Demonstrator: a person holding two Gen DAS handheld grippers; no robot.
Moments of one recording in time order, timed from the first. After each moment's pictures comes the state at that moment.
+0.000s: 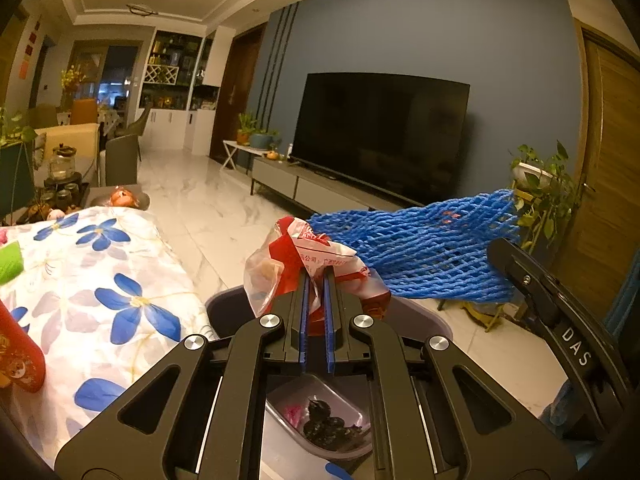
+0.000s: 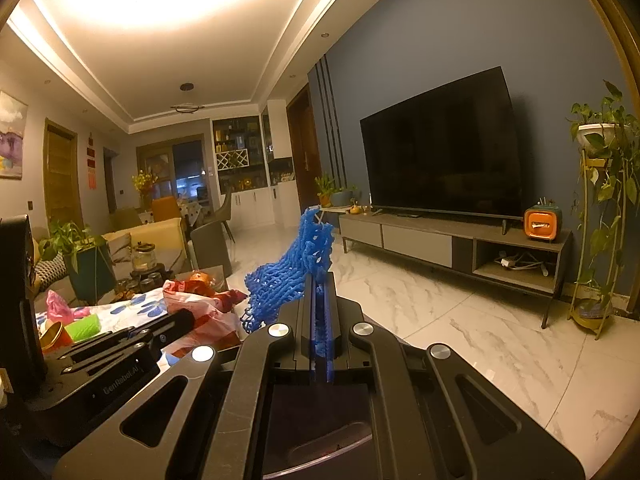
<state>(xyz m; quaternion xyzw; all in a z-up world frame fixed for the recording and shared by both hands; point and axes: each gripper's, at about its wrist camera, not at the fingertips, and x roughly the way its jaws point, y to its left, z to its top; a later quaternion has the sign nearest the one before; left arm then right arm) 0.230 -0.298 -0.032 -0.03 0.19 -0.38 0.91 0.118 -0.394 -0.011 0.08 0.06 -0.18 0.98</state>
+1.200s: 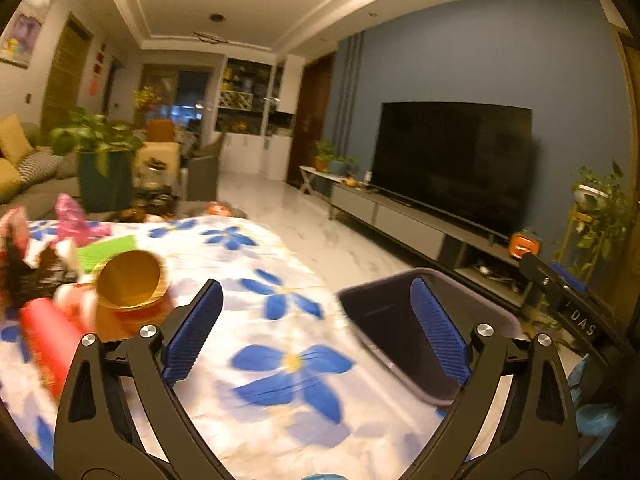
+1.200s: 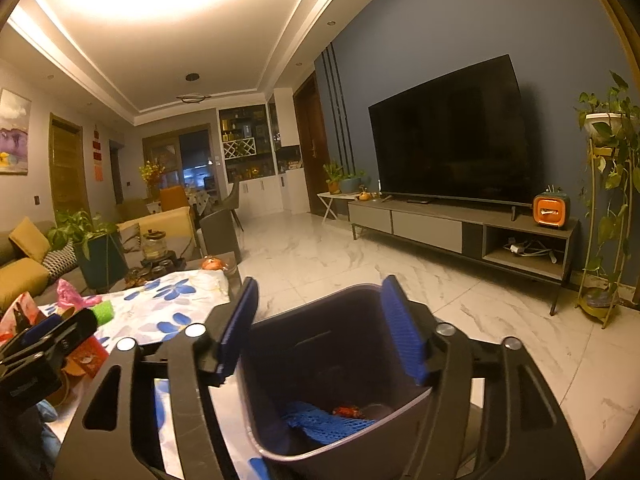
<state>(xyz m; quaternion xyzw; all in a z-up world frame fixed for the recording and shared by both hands) 0.192 -0.185 -0.032 -0.04 0.15 -0.23 0.96 0.120 -0.366 -0.017 0.09 0.08 -0.16 0.98</state>
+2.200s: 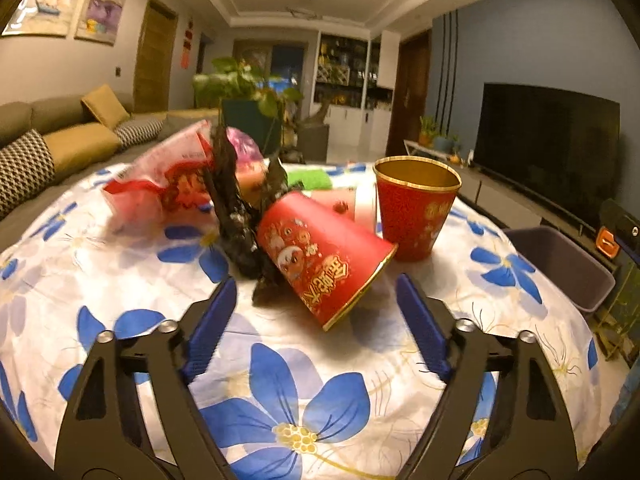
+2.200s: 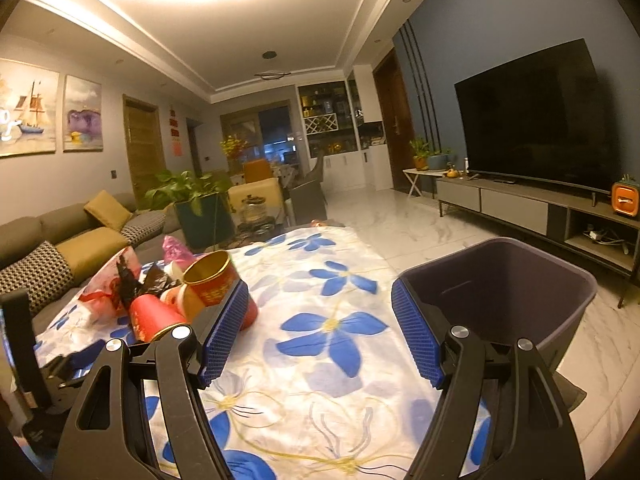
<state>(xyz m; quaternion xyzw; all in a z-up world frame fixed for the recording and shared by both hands) 0.166 -0.021 -0.087 -0.04 0.22 -0.05 0.97 0.124 -0.232 -0.032 0.09 0.12 0.00 0.99</state>
